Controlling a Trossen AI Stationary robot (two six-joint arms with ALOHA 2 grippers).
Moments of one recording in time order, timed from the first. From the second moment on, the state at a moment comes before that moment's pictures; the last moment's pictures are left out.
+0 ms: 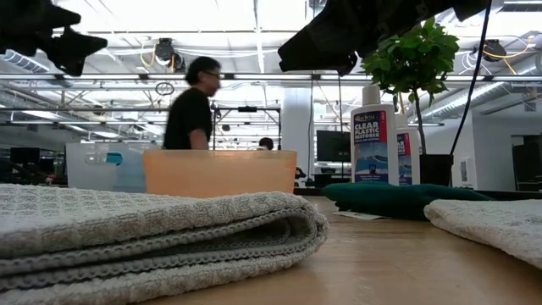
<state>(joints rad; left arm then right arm) -0.53 0.01 0.22 -0.24 -0.48 -0.06 0.30 1.54 0.88 0.26 0.31 0.12</state>
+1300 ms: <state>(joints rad) -0.14 0.01 0.03 0.03 -0.11 -0.02 0.35 1.22 0.65 0.07 0.31 0.34</state>
